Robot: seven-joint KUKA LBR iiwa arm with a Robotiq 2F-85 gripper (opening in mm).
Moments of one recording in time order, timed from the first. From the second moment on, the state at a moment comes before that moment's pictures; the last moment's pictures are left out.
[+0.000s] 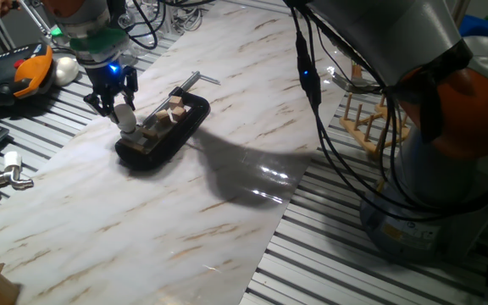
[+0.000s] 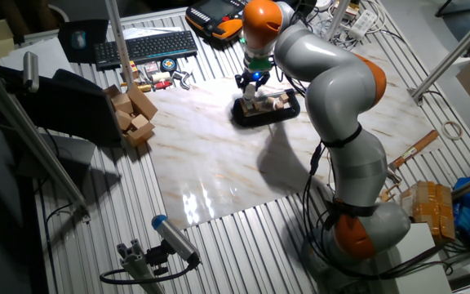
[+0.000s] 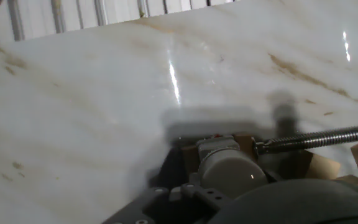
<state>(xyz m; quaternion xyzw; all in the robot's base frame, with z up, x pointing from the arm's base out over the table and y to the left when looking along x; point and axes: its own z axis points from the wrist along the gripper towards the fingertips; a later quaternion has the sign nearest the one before) 0.692 0.077 0.115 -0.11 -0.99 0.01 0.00</state>
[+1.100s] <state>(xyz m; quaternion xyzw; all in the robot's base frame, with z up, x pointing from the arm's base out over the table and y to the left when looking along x) 0.691 0.075 0.114 -0.21 -0.98 -0.01 0.01</state>
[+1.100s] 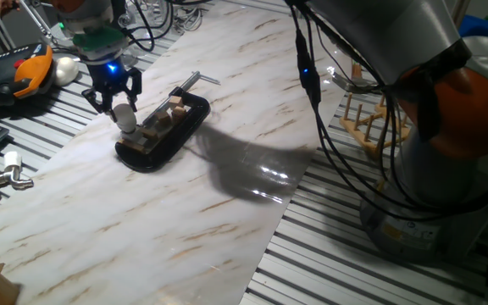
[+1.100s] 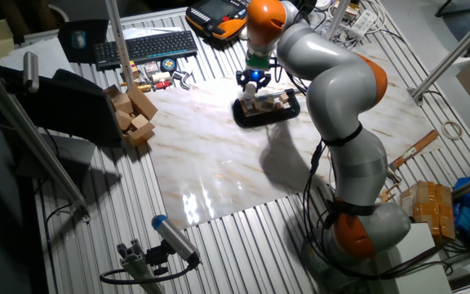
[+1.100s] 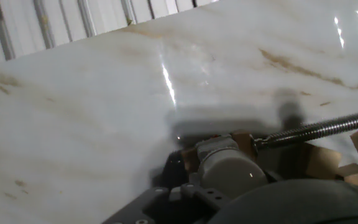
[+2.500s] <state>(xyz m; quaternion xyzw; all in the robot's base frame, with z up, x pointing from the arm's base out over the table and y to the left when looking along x) 0.692 0.076 0.114 -0.42 -0.91 -0.02 -0.03</state>
